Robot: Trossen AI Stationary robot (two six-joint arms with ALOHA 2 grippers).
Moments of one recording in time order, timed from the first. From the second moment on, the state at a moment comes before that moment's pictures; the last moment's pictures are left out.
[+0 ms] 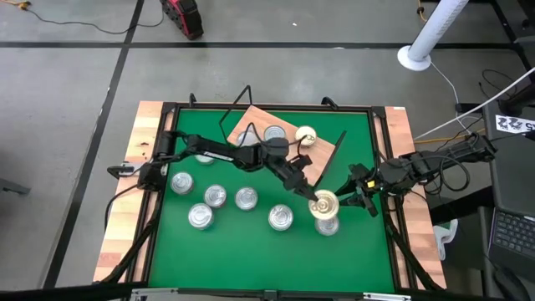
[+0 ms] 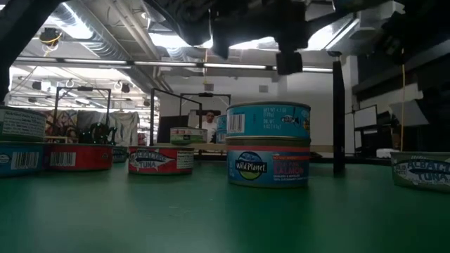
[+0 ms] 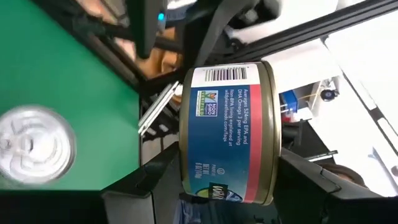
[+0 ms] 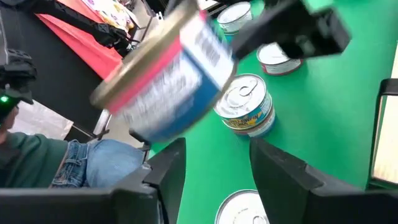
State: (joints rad) left arm 0.07 2.08 1.46 0.56 0.74 -1.16; right arm 0.34 0.60 0.54 -0.33 -0.03 0.57
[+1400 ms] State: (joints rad) left arm 0.56 2.01 1.46 0.25 0.51 -0.96; right arm 0.25 0.60 0.54 0.00 0.31 0.22
